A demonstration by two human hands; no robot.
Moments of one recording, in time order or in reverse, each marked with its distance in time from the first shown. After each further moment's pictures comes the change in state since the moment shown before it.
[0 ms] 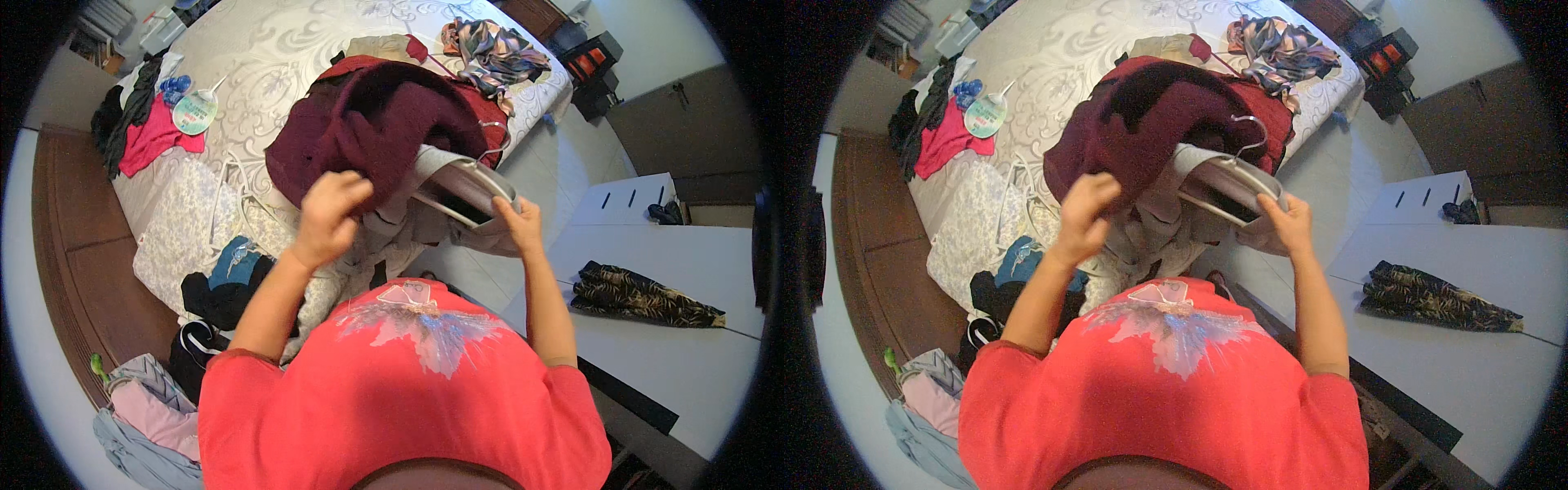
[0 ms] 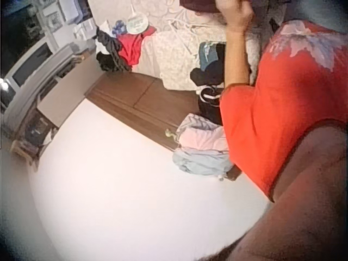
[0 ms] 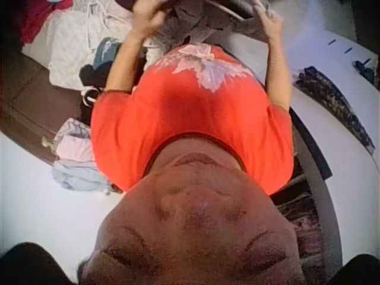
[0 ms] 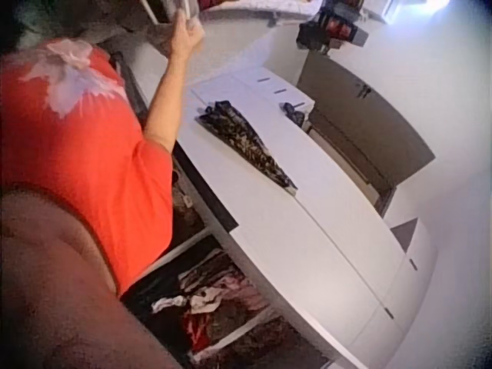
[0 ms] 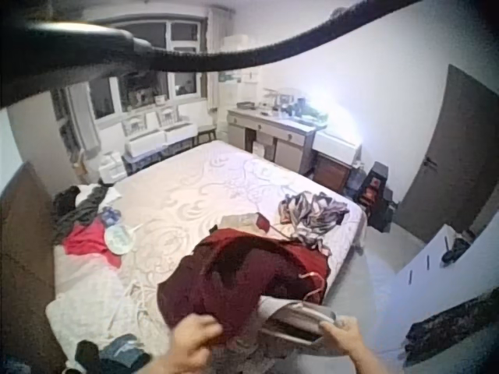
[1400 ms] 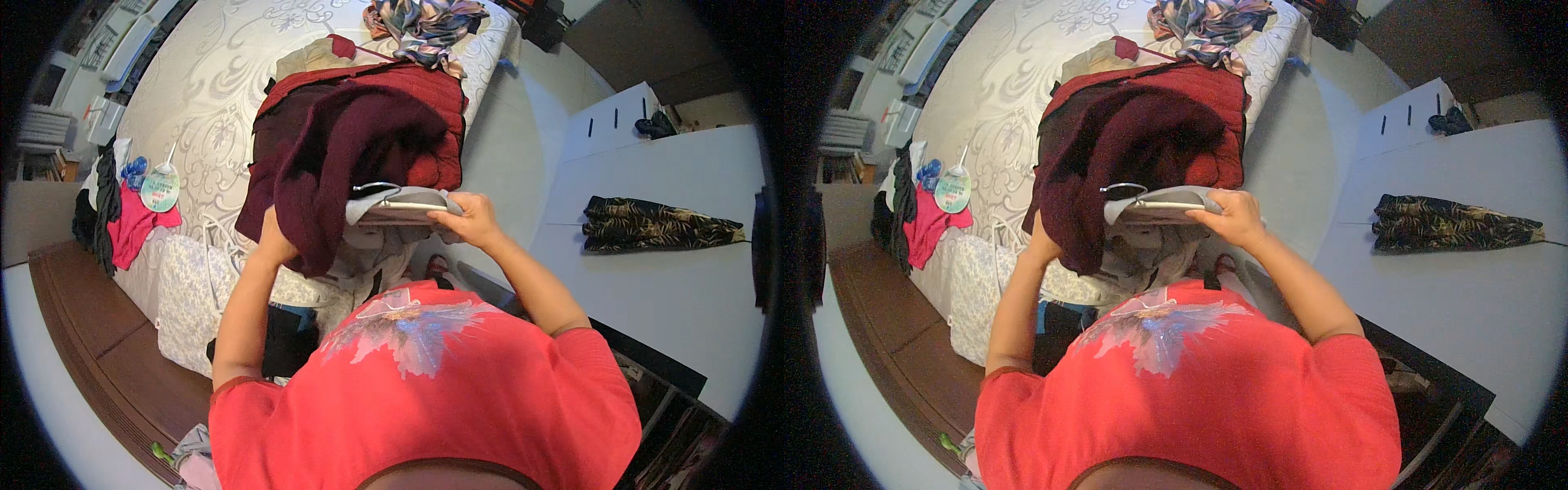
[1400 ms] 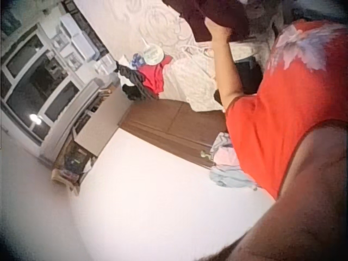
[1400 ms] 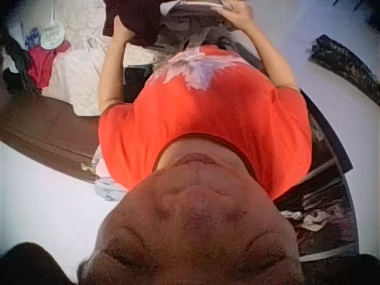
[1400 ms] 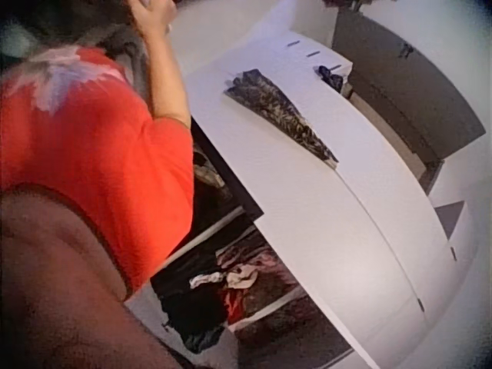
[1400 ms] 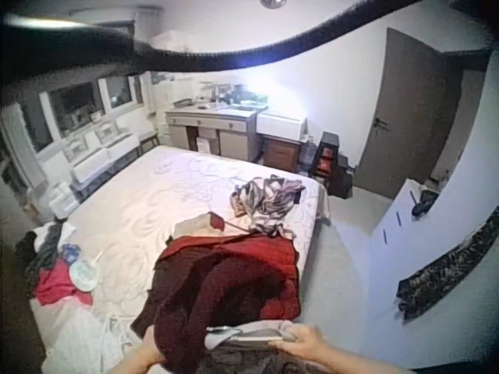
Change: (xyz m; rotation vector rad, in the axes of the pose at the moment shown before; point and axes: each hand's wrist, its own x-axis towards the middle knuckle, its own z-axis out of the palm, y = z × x) left_hand 0.033 -0.086 0.022 0.224 -0.564 -0.175; right_hand 0.003 0.003 0.027 -0.289 -0.106 -0.215
